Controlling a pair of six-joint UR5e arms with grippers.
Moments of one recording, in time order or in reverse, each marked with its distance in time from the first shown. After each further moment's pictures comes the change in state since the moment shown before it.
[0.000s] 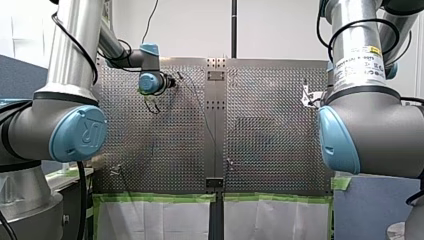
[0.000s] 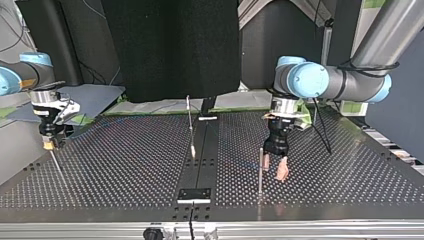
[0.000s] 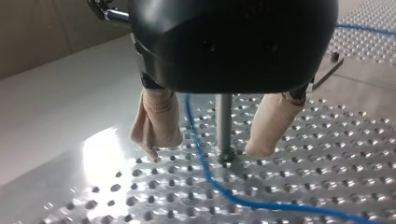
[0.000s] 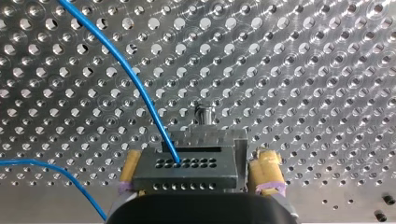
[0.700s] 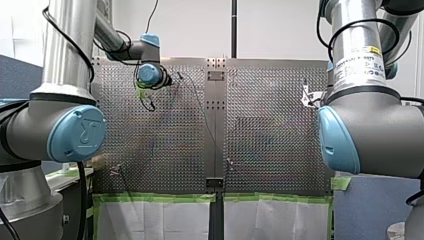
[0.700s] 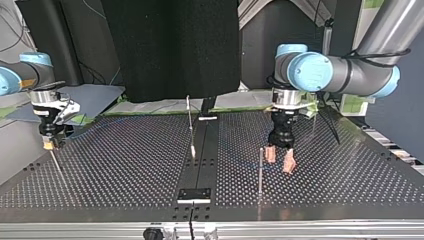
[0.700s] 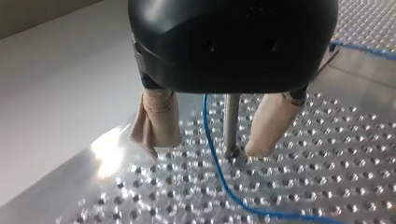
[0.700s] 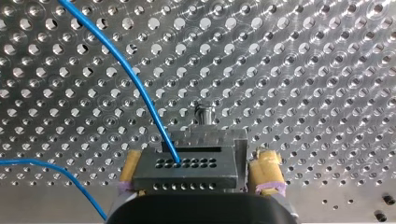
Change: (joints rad) left arm -0.028 0.075 -0.011 -0.154 -0.118 0.044; right arm 0.000 0.000 0.000 0.000 0.000 0.000
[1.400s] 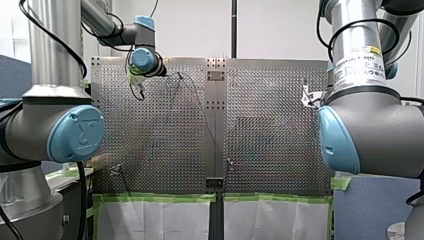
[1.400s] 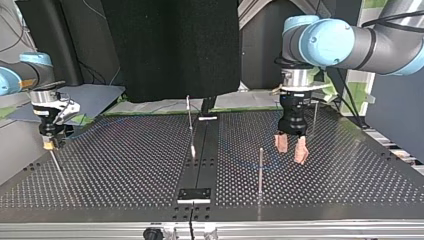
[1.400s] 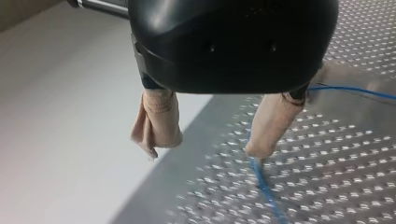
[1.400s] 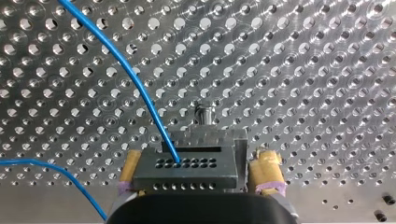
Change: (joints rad) left arm -0.016 0.161 -0.043 -0.128 -0.075 0.146; right arm 0.000 0.000 0.000 0.000 0.000 0.000
